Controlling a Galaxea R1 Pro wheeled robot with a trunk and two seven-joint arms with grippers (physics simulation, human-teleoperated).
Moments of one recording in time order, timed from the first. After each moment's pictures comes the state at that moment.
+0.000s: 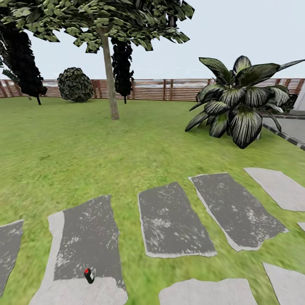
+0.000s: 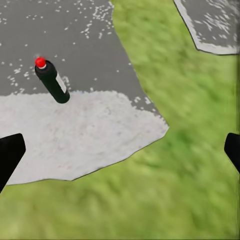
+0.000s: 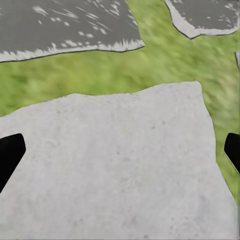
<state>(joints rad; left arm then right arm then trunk) -0.17 0.02 0.00 -0.32 0.01 -0.45 0.00 -0.05 0.00 -0.06 -0.54 0.00 -0.36 -0.21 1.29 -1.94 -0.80</state>
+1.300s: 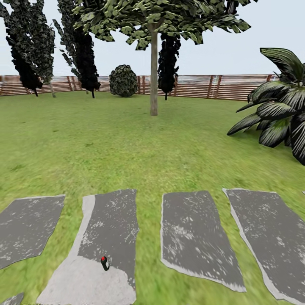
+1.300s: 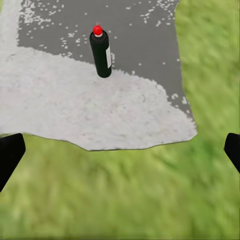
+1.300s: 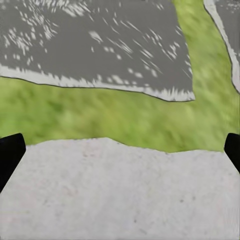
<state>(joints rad) -0.17 0.03 0.00 -0.32 0.05 -0.45 0.01 -0.05 0.00 -0.06 -0.53 0.00 -0.36 -0.20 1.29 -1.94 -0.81</state>
